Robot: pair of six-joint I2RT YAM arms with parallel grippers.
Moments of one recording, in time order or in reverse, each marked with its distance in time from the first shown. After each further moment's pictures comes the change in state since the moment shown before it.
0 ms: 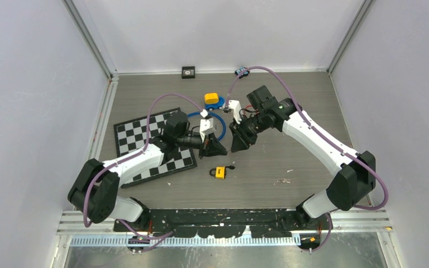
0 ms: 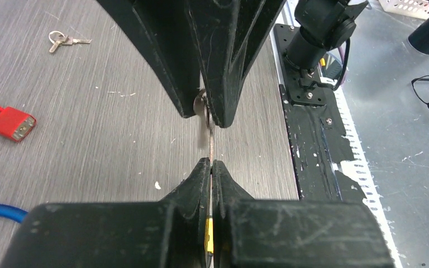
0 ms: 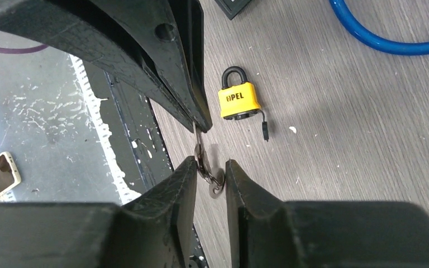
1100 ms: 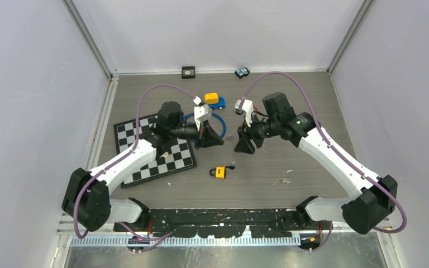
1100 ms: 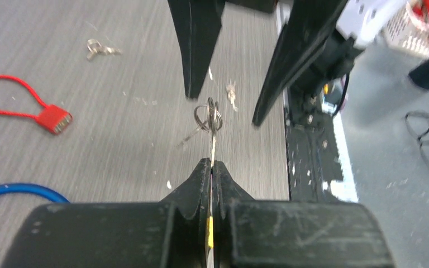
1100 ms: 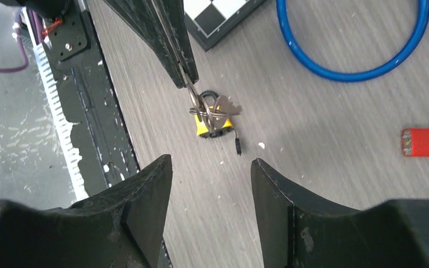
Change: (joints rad) left arm 0.043 -0.080 0.099 -0.202 -0.044 -0.024; right arm -0.030 -0.229 -0.192 0.191 0.040 0.000
